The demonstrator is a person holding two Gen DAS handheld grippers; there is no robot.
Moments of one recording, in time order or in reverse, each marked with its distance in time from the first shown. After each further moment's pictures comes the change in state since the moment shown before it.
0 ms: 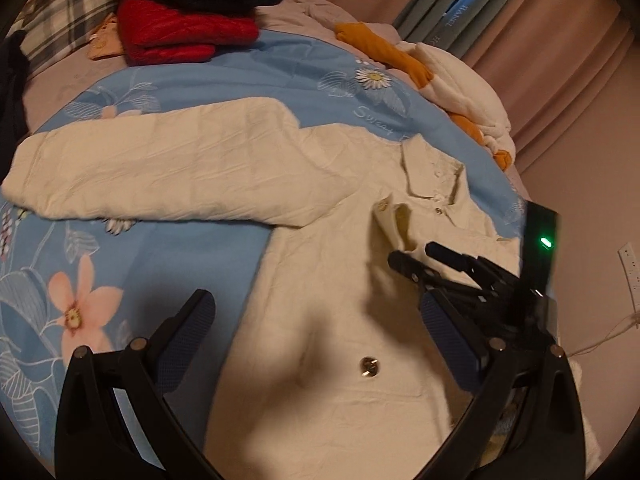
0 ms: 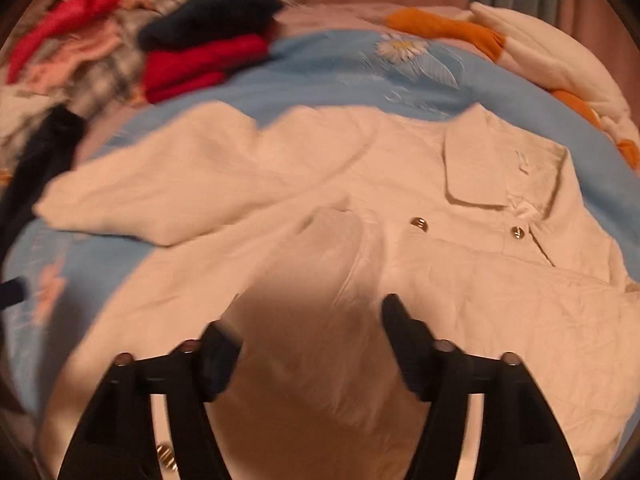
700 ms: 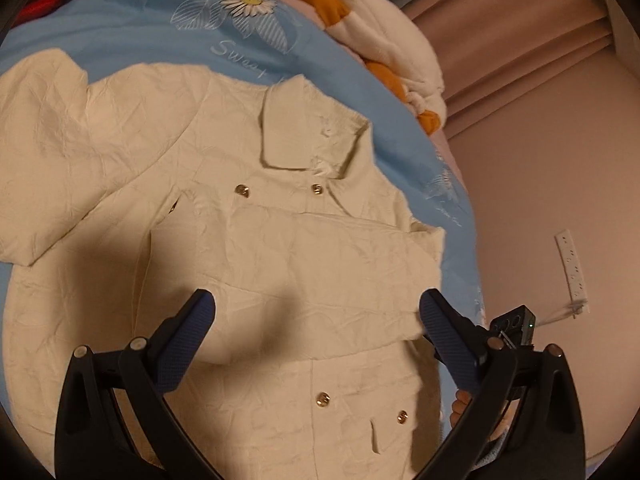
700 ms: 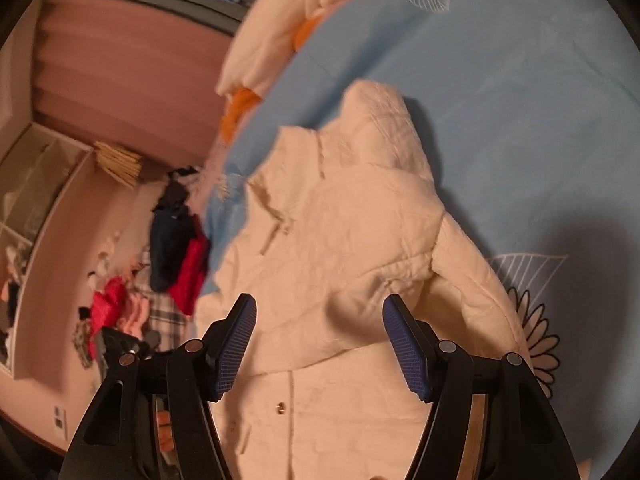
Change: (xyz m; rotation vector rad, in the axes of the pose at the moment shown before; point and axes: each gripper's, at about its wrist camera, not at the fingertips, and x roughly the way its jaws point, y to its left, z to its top) left arm 0.125 -0.105 0.032 -0.014 0.193 -0.307; right arm -0.087 -0.227 -0.142 0.933 -0.176 0.285
